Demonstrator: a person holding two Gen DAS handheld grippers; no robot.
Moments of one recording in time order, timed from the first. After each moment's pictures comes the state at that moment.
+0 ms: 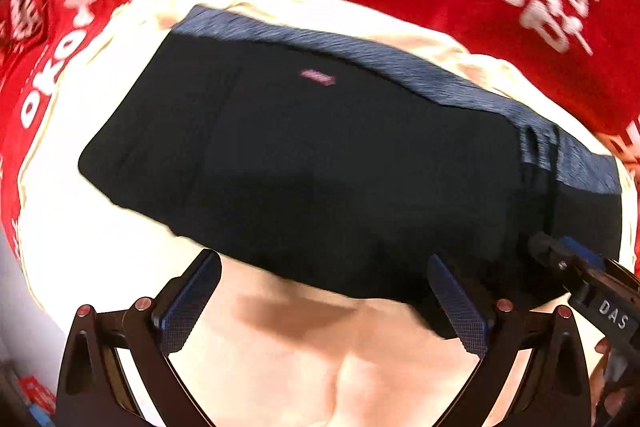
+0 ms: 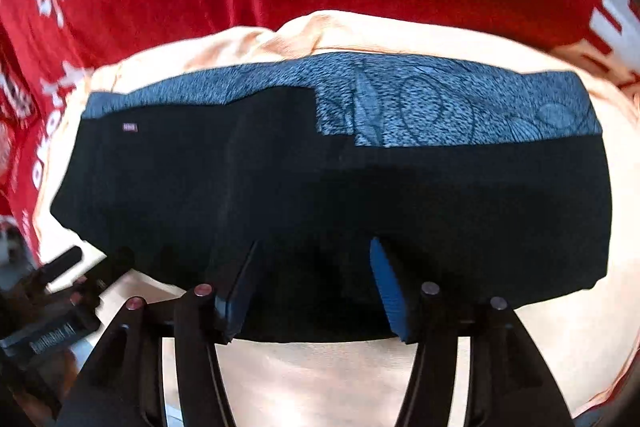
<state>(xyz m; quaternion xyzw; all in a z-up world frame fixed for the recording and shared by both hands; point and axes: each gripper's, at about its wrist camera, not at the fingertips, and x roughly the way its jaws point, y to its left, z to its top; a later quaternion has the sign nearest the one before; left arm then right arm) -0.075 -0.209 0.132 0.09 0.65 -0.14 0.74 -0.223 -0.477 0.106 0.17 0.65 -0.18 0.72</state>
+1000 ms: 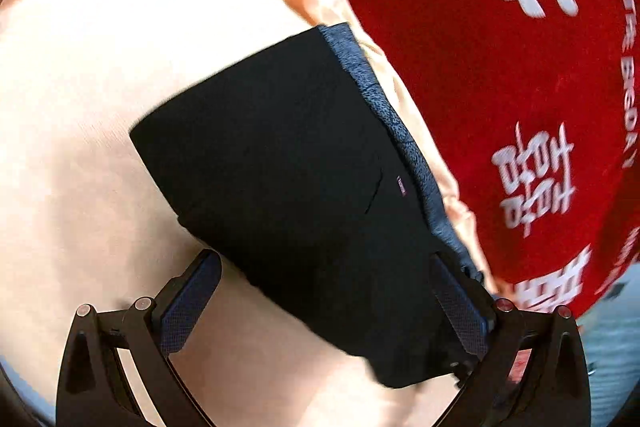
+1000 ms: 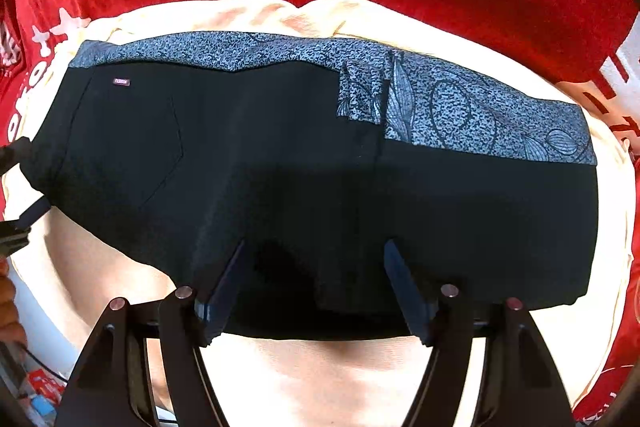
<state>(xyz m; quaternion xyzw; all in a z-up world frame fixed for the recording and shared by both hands) -0.008 -0.045 0.092 -0.28 0.64 -0.17 0.70 -0.210 -0.450 0.091 0.10 0.68 -0.18 0.71</state>
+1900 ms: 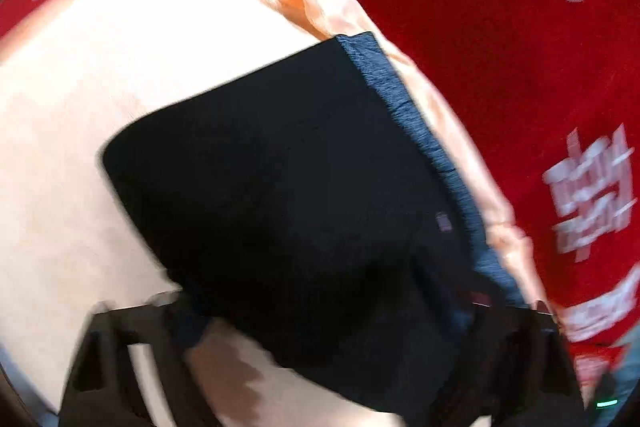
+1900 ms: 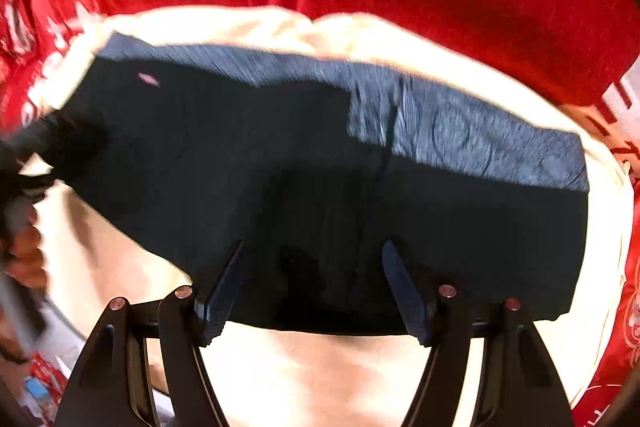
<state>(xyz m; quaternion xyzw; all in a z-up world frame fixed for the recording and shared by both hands) 0.009 -0.120 0.074 -0.15 0.63 -0.08 0.76 -0.192 -0.450 0.118 0.10 0.67 -0.15 0.72</state>
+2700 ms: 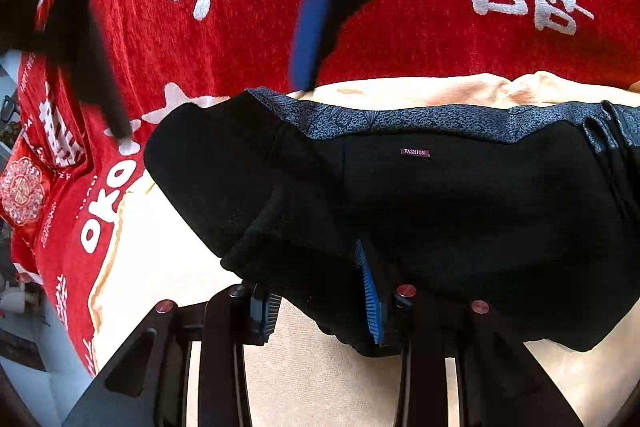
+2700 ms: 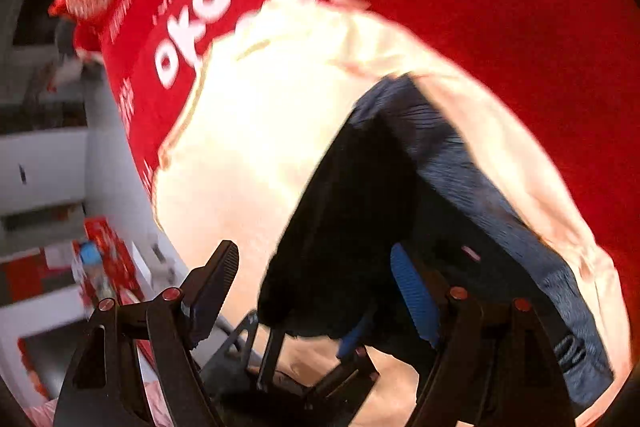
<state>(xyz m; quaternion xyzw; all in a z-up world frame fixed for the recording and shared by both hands) -0.071 -0.207 0.099 0.26 0.45 -0.15 0.84 0.047 -0.277 0.083 0.11 0.78 0.13 0.60</state>
